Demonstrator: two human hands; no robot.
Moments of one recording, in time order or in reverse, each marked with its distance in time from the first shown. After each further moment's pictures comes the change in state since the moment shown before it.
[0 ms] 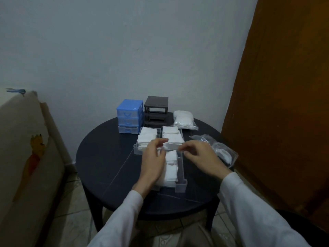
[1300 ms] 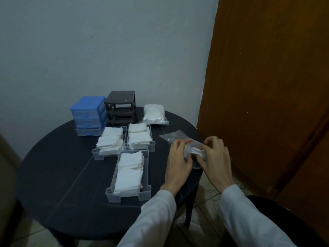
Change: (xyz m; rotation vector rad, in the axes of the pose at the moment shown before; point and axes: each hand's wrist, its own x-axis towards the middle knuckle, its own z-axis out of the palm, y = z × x) left_hand -0.003 0.001 0.162 0.085 -0.218 0.229; right_hand -0.049 0.110 -0.024 -0.570 0.458 0.246
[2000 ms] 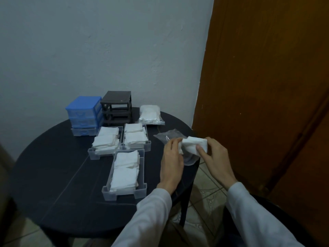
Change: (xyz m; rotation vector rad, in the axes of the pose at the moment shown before) left_hand -0.002 0.000 -0.001 0.101 0.043 -0.023; right_hand 0.003 0.012 -0.013 0.521 -0.008 0.124
